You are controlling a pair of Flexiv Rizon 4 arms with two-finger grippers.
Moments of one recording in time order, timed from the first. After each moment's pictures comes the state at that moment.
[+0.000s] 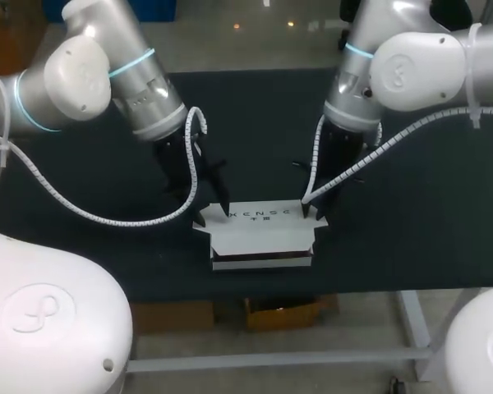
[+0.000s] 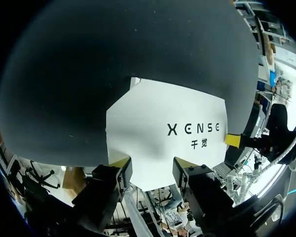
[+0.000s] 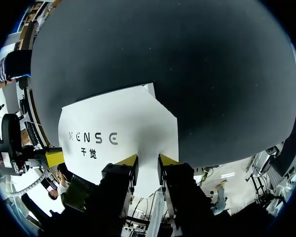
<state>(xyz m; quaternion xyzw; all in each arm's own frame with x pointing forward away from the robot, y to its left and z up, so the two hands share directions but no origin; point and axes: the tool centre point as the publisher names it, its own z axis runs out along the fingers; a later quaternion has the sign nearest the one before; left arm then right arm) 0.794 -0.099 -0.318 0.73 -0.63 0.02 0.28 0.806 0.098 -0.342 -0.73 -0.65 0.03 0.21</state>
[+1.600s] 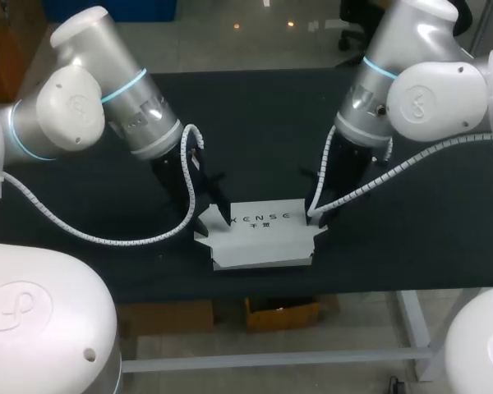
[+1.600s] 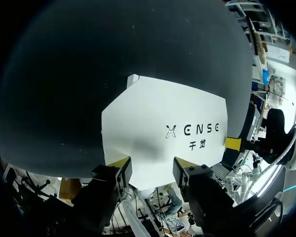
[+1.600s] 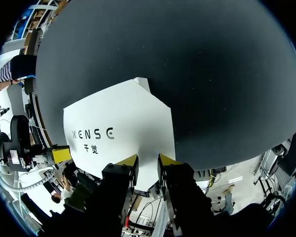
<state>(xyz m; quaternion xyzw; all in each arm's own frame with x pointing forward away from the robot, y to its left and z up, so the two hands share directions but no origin) 0.789 -0.103 -0.340 0.72 -0.63 0.06 0.27 0.795 0.093 -0.352 -0.74 -0.64 -0.02 0.21</state>
